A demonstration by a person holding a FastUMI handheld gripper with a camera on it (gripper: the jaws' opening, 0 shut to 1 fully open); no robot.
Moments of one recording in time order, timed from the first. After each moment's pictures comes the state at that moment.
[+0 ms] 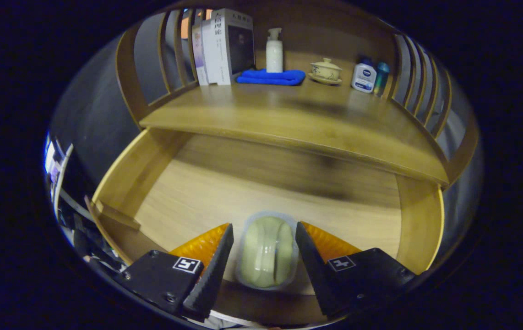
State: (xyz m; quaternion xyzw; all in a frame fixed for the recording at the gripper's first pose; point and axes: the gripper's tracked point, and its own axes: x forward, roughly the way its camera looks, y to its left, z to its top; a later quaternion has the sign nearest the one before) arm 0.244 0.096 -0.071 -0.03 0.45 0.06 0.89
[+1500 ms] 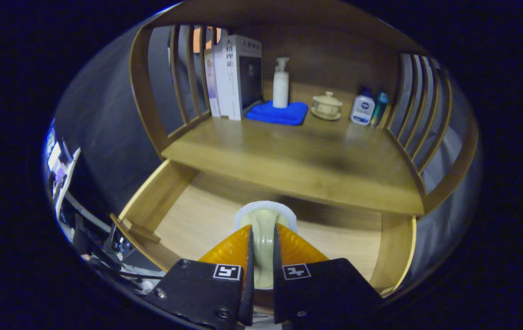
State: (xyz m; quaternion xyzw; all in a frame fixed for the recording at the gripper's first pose) arm 0.261 0.111 0.032 0.01 0.36 0.08 0.93
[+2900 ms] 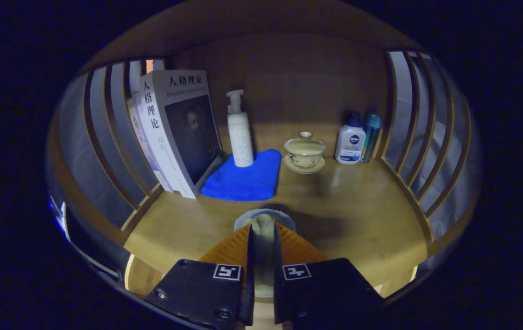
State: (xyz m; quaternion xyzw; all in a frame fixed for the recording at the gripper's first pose) arm 0.429 0.088 0.060 0.06 0.30 0.00 0.95
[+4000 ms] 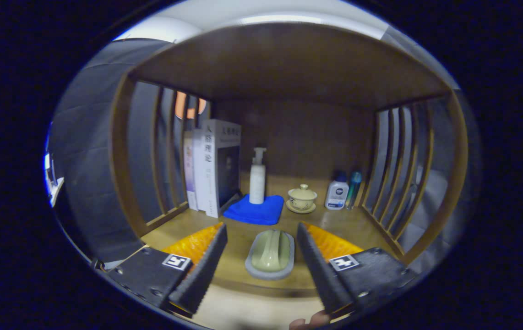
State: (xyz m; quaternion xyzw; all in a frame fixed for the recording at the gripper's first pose) arm 0.306 0.095 0.132 -0.01 0.07 0.03 1.00
